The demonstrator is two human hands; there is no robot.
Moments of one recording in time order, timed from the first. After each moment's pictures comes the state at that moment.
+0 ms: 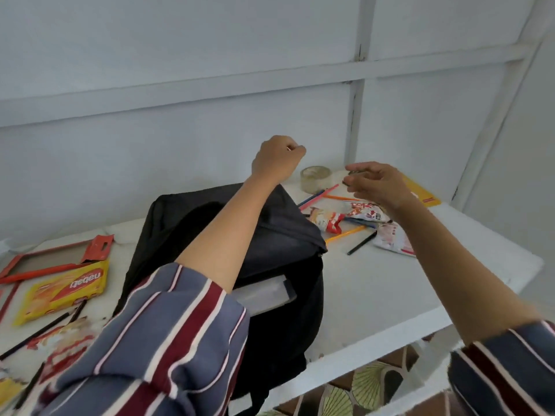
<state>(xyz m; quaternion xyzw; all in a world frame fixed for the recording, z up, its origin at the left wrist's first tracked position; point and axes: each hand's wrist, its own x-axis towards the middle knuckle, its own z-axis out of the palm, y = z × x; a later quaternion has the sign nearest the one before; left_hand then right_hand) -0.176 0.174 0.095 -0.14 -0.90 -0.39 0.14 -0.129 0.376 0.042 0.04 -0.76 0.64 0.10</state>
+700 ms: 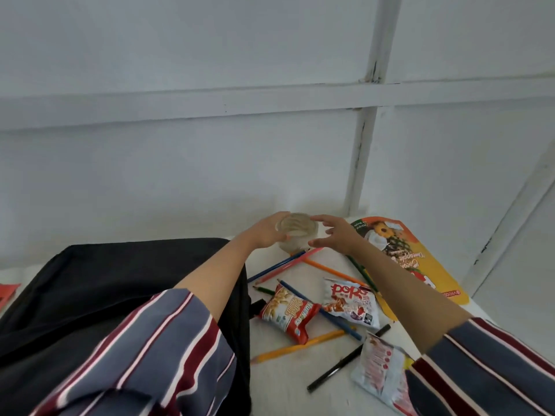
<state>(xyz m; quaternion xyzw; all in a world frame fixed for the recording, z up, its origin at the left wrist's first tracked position) -0.374 0.238 -0.009 -0.10 -0.91 -0.37 -0.13 -0.387 0.437 -0.039 0.11 -0.89 0.44 -0.05</state>
